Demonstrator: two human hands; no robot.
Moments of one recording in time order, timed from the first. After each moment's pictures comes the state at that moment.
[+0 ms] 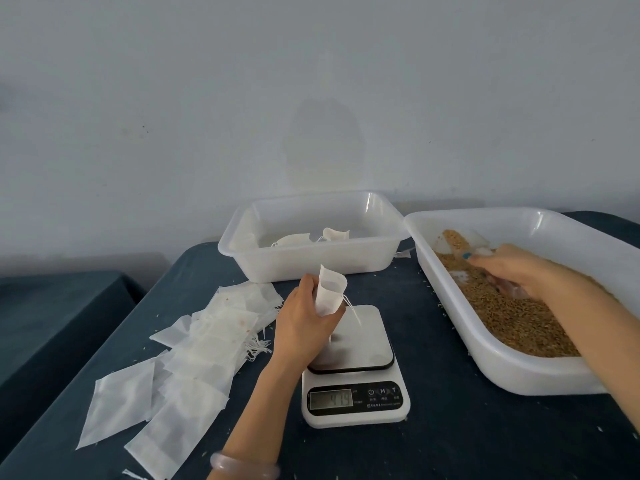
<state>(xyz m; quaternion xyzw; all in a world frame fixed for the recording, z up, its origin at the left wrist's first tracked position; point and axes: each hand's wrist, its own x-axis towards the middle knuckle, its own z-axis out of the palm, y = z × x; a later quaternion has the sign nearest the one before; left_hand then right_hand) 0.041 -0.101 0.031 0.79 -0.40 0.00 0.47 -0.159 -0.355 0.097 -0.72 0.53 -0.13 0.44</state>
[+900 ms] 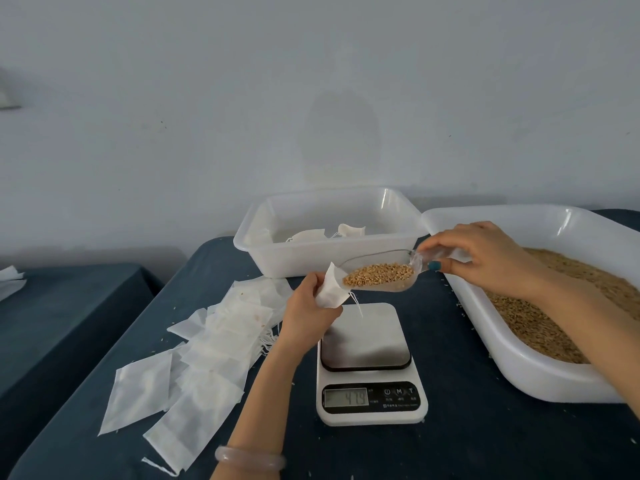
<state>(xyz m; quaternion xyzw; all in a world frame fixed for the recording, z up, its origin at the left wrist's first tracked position) 0.065 -0.096 0.030 0.76 -0.36 -0.12 0.52 -0.132 -0.305 0.112 -0.96 0.13 -0.22 0.10</state>
